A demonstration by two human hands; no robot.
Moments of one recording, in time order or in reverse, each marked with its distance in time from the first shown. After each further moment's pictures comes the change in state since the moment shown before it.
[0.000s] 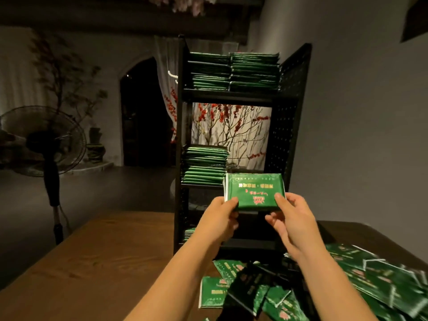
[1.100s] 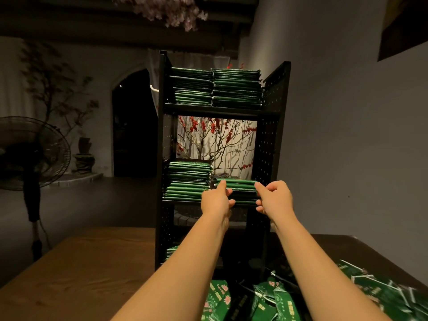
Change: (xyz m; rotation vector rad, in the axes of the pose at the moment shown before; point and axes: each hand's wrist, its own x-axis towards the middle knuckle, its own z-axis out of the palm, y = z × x) left_hand 0.088 0.037 0.055 -0.299 0.315 -0.068; right_hand 0.088 -0.029 0.012 -0.500 0.146 -0.205
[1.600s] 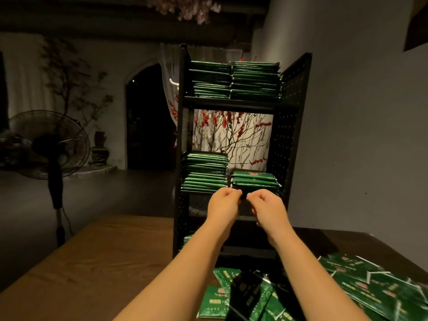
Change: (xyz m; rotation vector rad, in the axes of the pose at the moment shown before) left_hand -0.029 -0.010 -0.046 0.397 -0.112 0.292; right_hand -0.054 0.015 0.027 -0.094 -0.247 -0.104
